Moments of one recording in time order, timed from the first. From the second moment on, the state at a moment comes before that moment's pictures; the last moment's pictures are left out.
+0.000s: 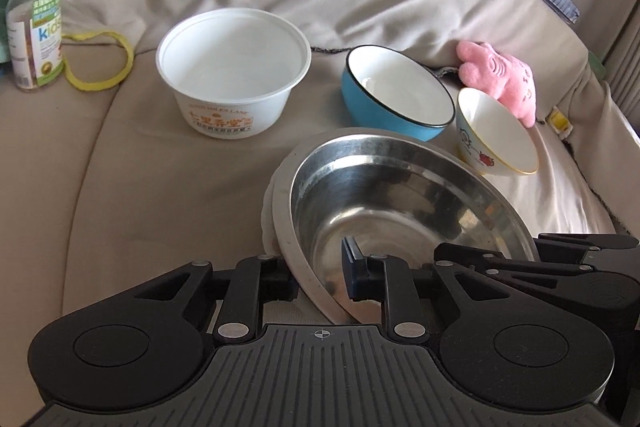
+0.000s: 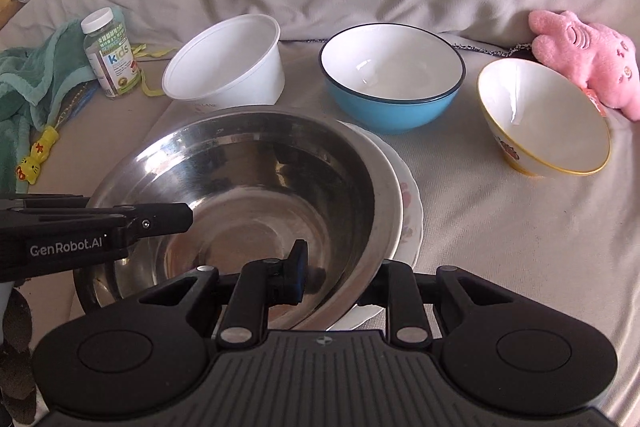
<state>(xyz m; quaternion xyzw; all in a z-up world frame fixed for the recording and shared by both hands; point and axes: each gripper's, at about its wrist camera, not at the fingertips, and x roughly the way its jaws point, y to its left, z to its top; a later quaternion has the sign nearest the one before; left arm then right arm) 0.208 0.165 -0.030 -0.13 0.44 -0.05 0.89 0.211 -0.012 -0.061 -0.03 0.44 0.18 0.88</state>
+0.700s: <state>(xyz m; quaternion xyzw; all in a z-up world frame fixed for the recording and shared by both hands) 0.222 0.161 -0.039 -0.14 0.44 -0.04 0.89 0.211 -0.012 -0.056 -0.03 0.44 0.13 0.89</state>
